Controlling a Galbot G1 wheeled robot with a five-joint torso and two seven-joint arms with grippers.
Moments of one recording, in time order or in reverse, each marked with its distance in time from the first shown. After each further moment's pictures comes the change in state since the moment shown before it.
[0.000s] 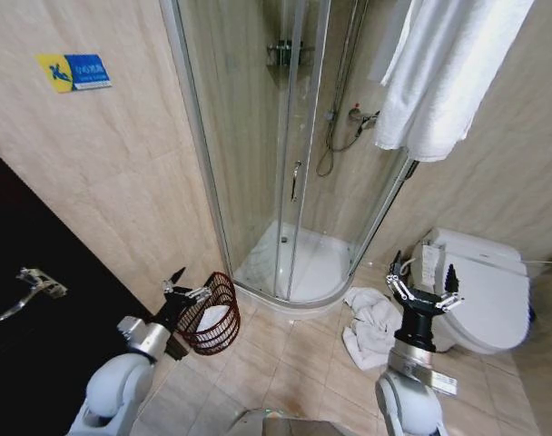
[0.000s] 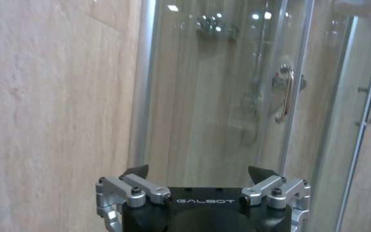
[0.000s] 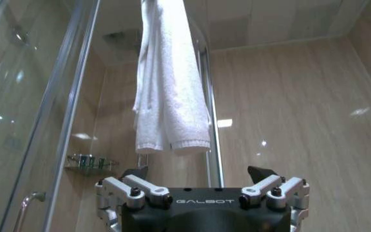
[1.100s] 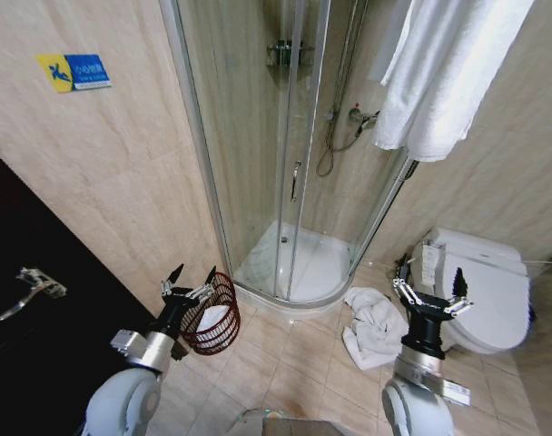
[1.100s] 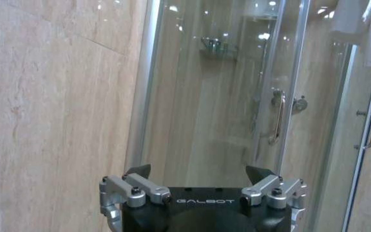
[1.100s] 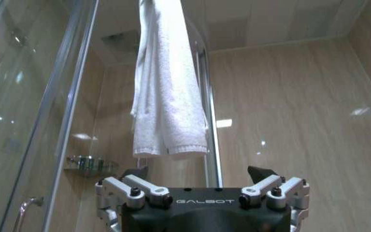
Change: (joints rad) left arm 0.039 -0.114 0.058 -0.088 0.080 -0.028 -0.026; right arm -0.041 -0.016 0.018 0.051 0.030 -0.014 -0.005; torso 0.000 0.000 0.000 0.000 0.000
